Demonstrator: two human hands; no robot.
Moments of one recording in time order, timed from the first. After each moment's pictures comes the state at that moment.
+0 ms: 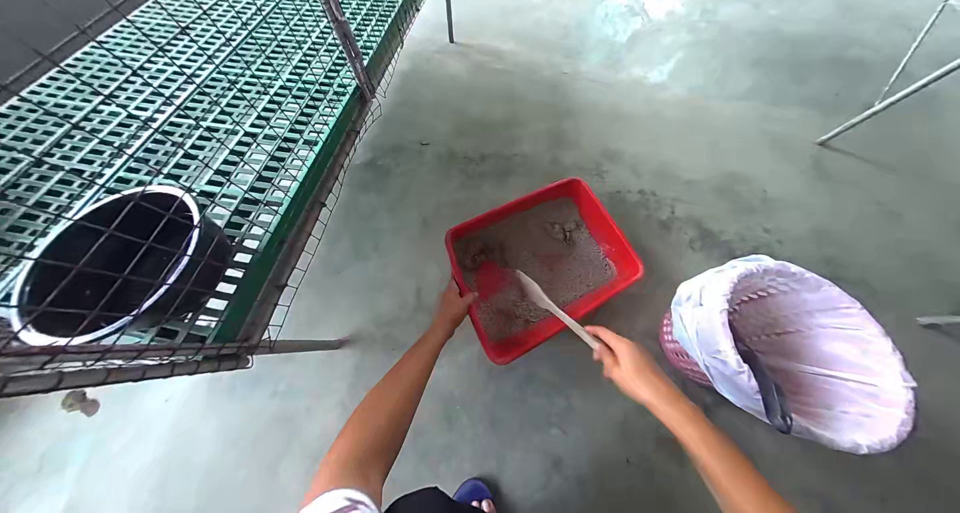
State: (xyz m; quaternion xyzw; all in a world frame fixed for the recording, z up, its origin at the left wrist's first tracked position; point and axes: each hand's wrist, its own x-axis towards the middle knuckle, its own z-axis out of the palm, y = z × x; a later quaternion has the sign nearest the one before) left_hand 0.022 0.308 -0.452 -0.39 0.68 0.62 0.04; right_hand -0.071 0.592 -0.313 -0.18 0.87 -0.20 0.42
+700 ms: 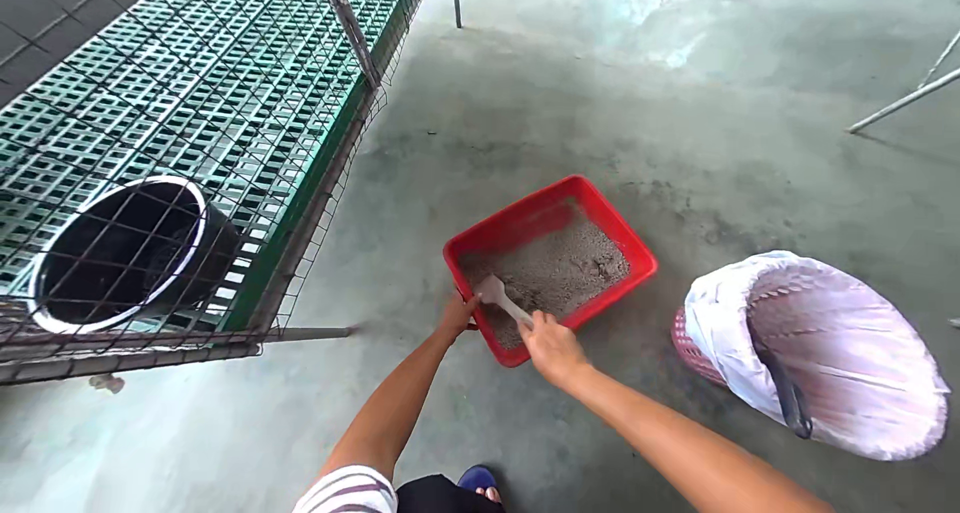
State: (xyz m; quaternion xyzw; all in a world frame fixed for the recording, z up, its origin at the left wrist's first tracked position) left_hand 0.043 0.313 -0.485 -0.45 0.59 0.66 0.12; right_hand -0.030 0.488 -0.344 -0.41 0.83 0.07 0.37
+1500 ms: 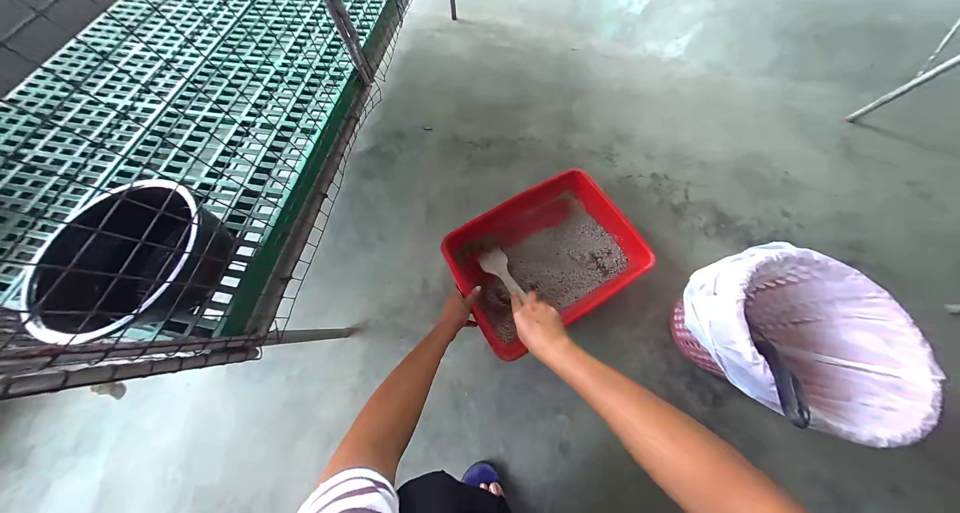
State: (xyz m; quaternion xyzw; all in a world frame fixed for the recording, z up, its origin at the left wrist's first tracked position) left_hand 0.042 0.312 -0.481 -0.46 0.59 0.65 0.15; right_hand -0.033 0.460 -0.360 -0.32 0.86 0.06 0.39
